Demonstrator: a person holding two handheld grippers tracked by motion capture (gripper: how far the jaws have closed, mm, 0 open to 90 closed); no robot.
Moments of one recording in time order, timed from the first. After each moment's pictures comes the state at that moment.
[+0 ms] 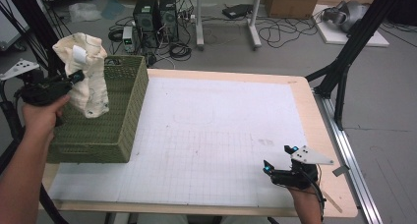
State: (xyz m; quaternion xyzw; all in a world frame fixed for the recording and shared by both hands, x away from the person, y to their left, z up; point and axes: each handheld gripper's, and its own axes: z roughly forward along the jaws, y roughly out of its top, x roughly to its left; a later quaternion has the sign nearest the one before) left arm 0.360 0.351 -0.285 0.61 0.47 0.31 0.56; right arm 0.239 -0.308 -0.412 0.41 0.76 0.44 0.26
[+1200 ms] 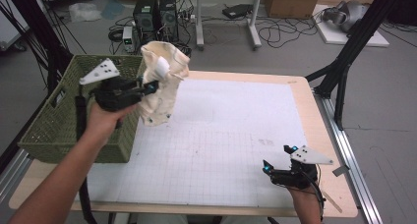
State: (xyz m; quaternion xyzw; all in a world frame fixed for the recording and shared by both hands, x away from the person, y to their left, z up) left arm 0.348 0.174 -0.276 0.71 0.28 0.19 0.61; right arm 0.239 -0.306 -0.411 0.41 0.76 0.44 0.26
